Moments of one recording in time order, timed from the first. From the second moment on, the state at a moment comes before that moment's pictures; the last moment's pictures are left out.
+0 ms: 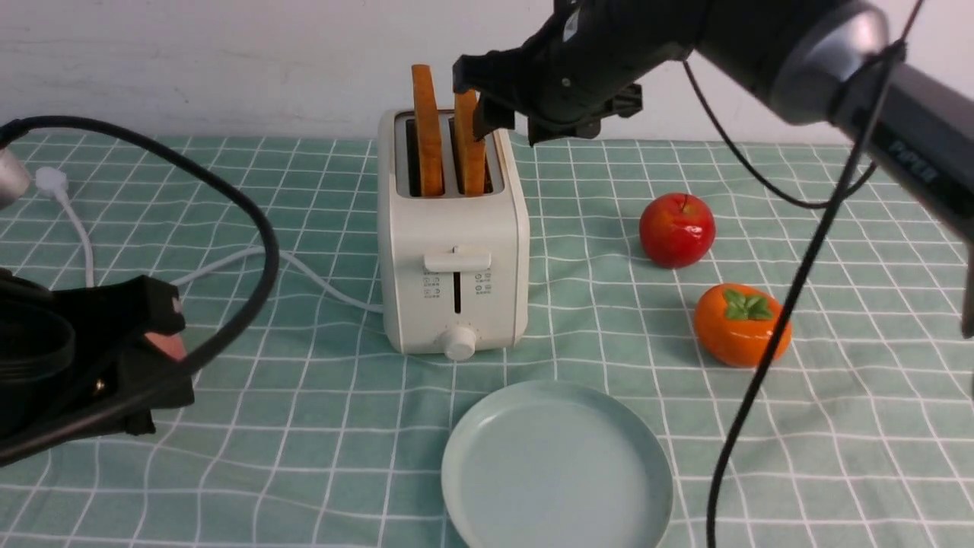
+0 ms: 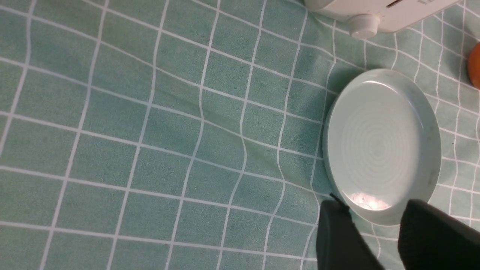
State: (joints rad) right arm 0.50 2.17 -2.26 0.11 0.87 0.29; left arm -0.24 0.95 -0.93 -0.23 0.95 -0.51
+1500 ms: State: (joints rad) right arm 0.43 1.66 -2.24 -0.30 1.26 0.13; left arm -0.24 0.95 -0.93 -0.23 0.99 -0.51
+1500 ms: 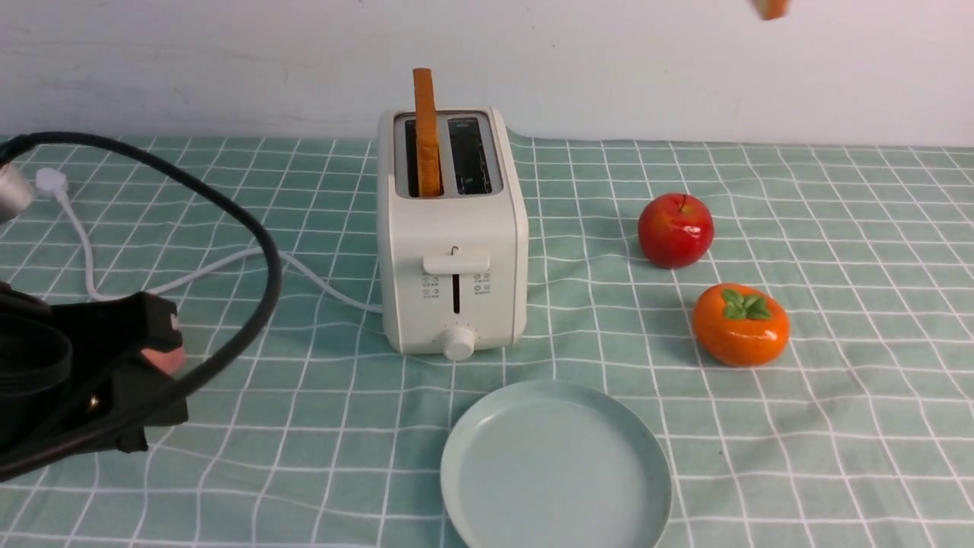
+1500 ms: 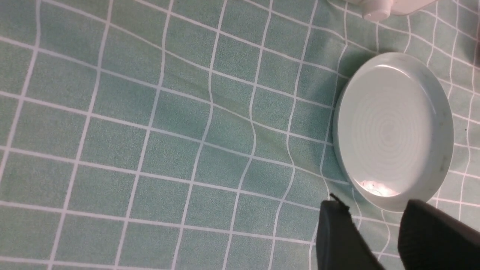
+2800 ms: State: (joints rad) right arm 0.25 1.58 -1.17 0.75 0.81 -0.44; left arm -0.24 0.96 -0.93 -0.30 0.88 -0.48
